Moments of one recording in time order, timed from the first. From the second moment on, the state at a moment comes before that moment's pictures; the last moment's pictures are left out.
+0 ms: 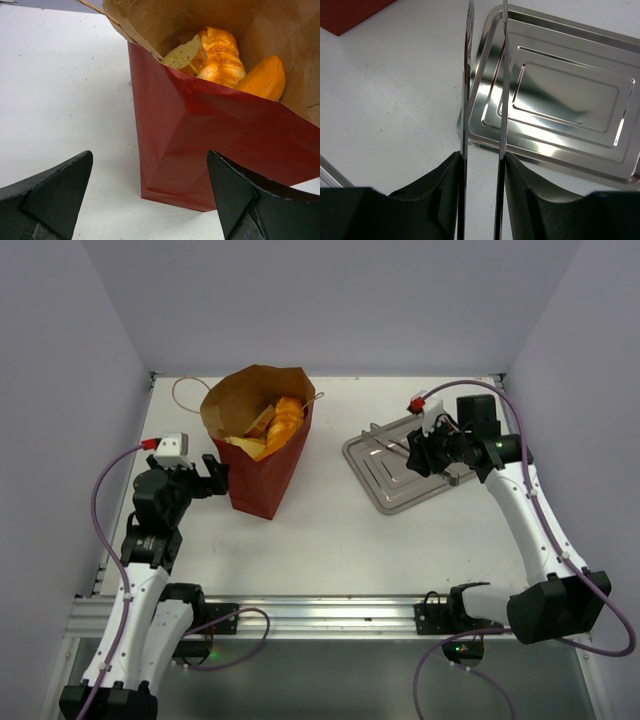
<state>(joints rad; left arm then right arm) -0.04 0.64 0.57 -0.17 0.11 -0.17 0.16 1.25 1.26 -0.84 -0.41 -0.38</state>
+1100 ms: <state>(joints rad) 0.14 1.26 1.20 -0.56 0.25 -0.63 0.16 1.15 1.34 -0.89 -0.56 -0.33</state>
